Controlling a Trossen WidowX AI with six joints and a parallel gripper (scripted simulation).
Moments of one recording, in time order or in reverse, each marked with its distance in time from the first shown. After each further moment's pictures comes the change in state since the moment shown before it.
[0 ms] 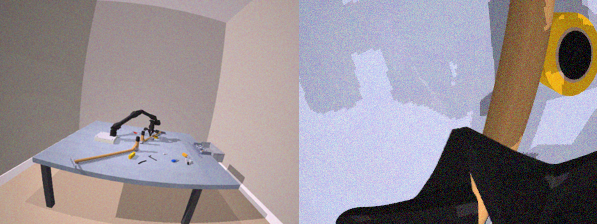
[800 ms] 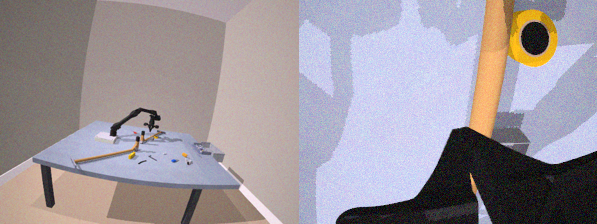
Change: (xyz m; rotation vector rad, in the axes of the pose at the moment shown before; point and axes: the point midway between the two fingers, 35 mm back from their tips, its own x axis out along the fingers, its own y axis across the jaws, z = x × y) arm -0.062 0.010 0.001 0.054 0.006 0.008
